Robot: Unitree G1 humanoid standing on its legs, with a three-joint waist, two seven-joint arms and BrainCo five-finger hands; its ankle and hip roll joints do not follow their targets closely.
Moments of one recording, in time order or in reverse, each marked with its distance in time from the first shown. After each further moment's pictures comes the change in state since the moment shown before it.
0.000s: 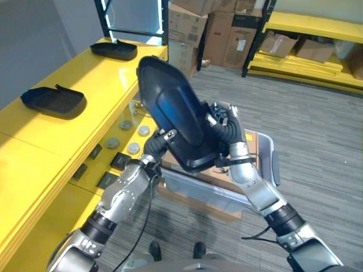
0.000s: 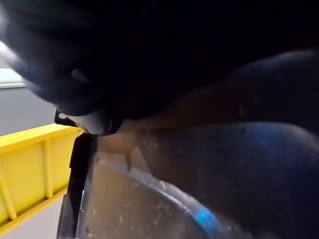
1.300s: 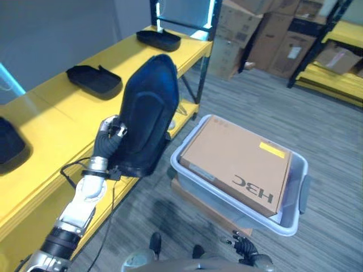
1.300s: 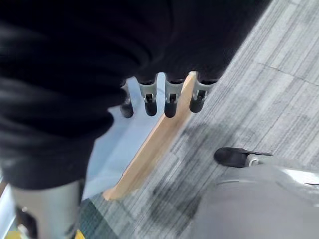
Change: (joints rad) left arm 0.192 0.213 0.206 -0.001 0.750 -0.398 0.190; right arm 0.472 0.176 -0.157 0.949 0.491 0.029 0.527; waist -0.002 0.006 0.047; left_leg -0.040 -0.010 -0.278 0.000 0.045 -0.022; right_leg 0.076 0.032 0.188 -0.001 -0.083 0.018
